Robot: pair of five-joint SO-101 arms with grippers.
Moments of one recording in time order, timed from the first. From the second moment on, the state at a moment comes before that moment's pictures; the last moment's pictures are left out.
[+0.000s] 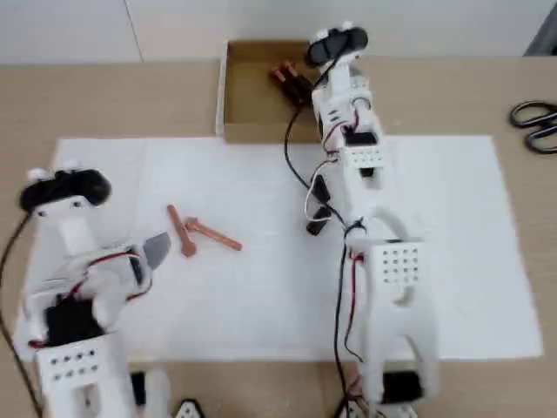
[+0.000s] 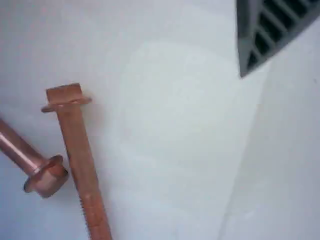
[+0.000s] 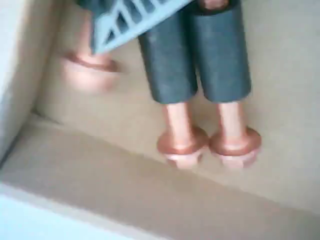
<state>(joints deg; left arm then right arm) -17.3 -62.0 55.3 73.0 9.0 -8.4 58.0 -40.4 9.7 9.2</state>
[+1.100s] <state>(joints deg) -17.3 -62.0 55.3 73.0 9.0 -5.6 52.8 -93.9 70.9 9.4</state>
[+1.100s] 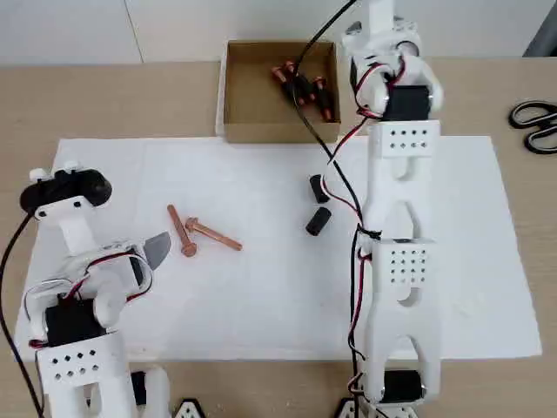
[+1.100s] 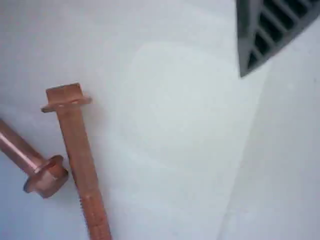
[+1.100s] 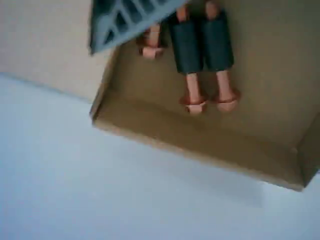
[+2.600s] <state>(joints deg) -17.7 -62.0 44.4 83.8 3.1 2.9 -36.9 -5.5 93.2 9.4</state>
